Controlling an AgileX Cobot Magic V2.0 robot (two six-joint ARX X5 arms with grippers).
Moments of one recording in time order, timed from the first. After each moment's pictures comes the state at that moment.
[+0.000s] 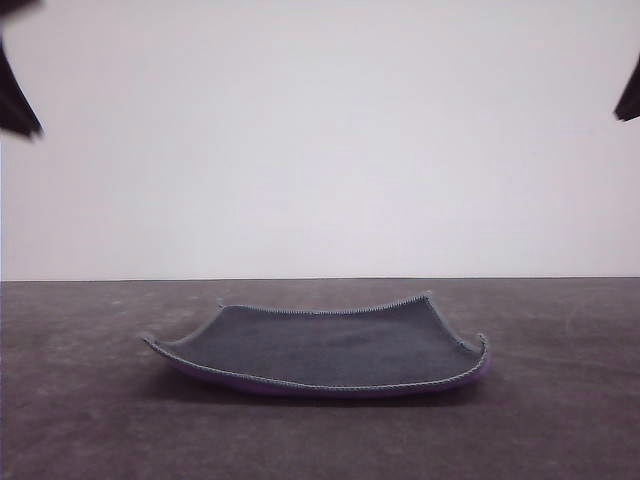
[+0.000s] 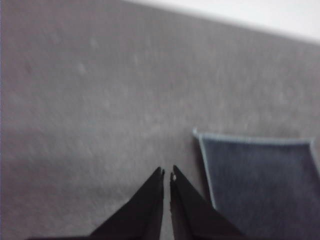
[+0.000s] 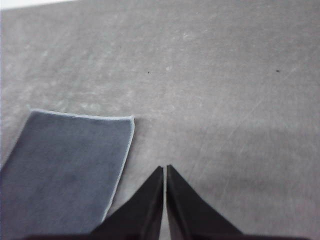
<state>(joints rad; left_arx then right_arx) -0.08 1.03 0.78 -0.27 0.22 -0.21 0.02 0.99 0.83 -0.41 -0.34 0.12</state>
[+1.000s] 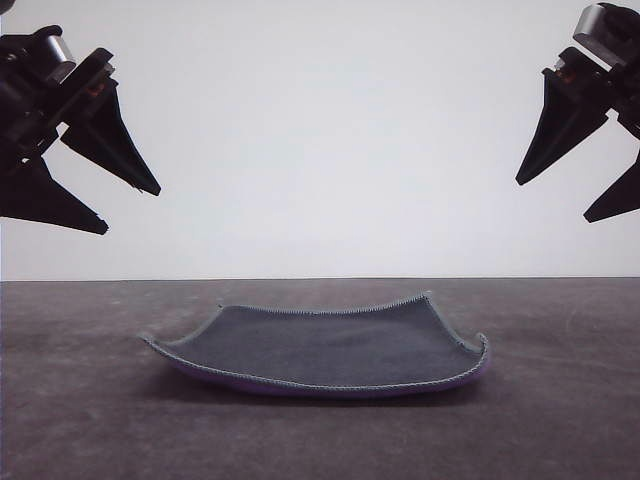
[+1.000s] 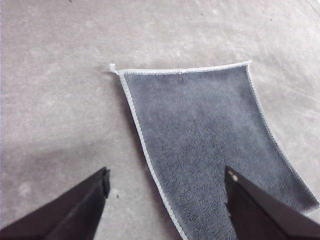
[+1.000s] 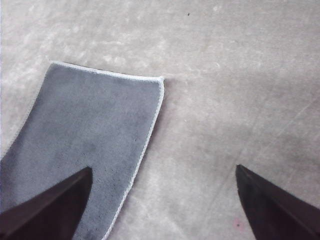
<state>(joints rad) -0.16 1.29 0.80 -0.22 0.50 -0.15 0.03 1.28 0.85 -0.36 -0.53 0.08</state>
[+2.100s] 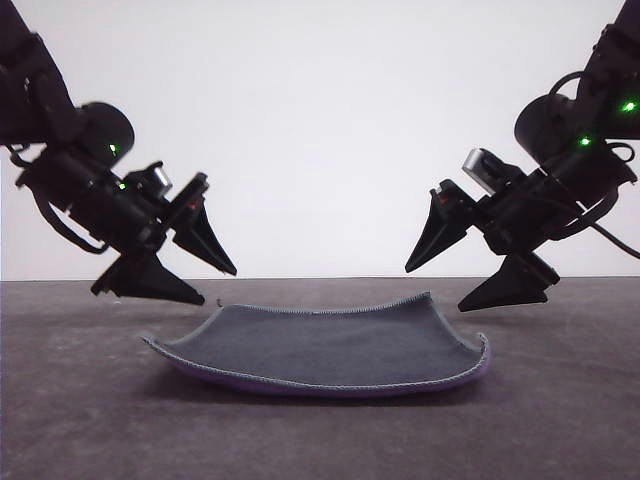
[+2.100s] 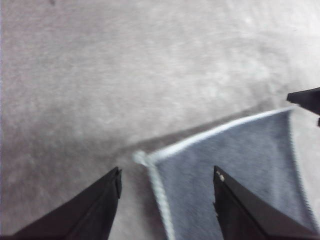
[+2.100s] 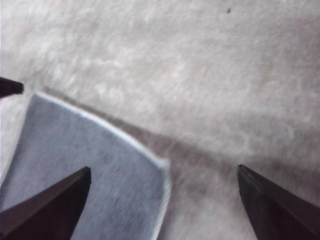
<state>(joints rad) -0.17 2.00 1.28 -0.15 0.65 -0.21 0.14 1.93 1.17 -0.06 -0.65 0.22</state>
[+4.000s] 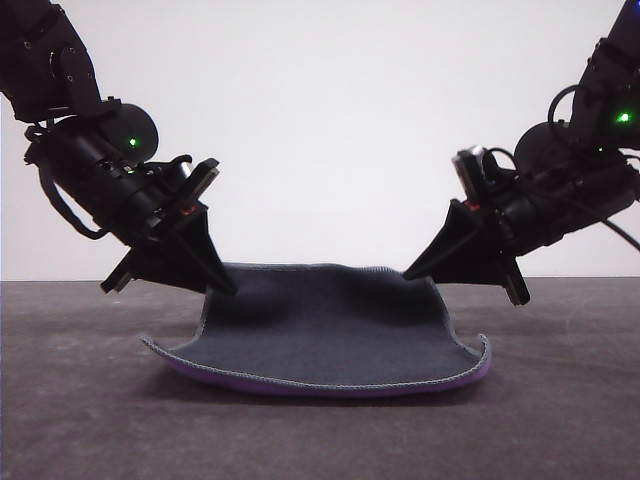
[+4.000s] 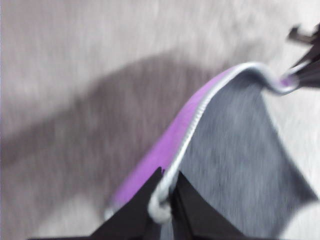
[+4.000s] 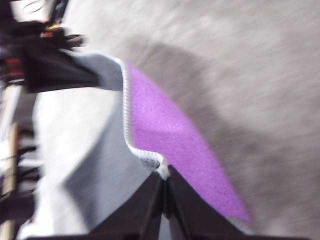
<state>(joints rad) -0.23 1.94 1.31 -0.49 0.72 0.01 0.14 1.94 1.17 -0.27 -1.06 0.07</state>
